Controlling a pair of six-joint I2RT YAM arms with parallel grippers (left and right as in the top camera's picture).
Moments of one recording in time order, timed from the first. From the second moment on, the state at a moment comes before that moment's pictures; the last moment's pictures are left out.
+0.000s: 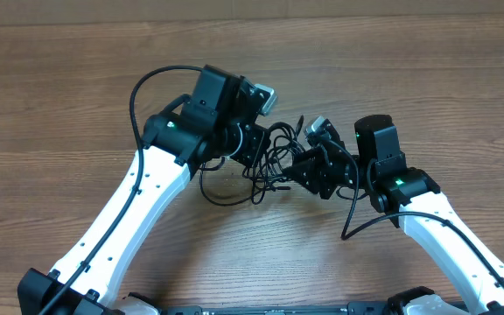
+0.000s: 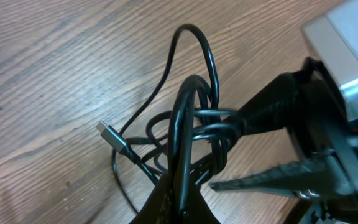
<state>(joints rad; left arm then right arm) -0.49 1.53 1.40 -0.86 0.40 -0.09 0.32 1.32 0.78 -0.25 -0.72 -0.14</state>
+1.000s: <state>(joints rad) -0.54 1.53 1.40 -1.02 -0.08 -0.68 0.32 1.32 0.78 -0.20 -0.75 -0.11</state>
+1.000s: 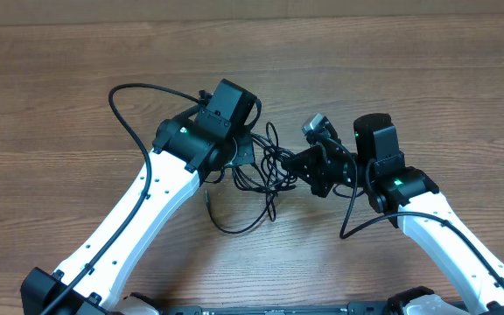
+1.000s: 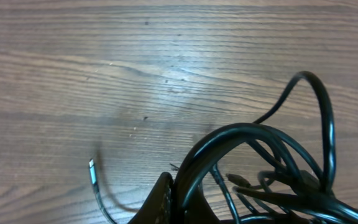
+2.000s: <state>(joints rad) -0.52 1.53 1.40 -0.99 0.00 -0.76 0.32 1.32 0.78 0.15 -0.77 0.32</state>
